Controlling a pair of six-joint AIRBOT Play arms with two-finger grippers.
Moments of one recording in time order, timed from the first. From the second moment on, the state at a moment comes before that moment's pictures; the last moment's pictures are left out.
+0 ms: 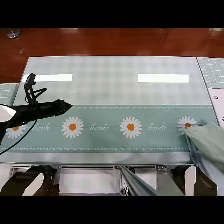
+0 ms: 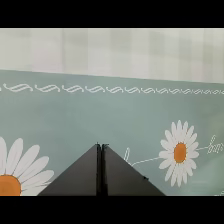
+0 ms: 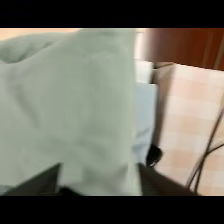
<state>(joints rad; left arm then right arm) -0.02 -0.81 0.58 0.78 -0.86 -1.32 -0.83 -0.47 0.98 -1.97 1.83 2.03</state>
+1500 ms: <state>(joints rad) -0.01 -1.23 1.08 1.12 -1.08 -1.45 0.25 -1.44 1.29 -1.61 1.24 1.95</state>
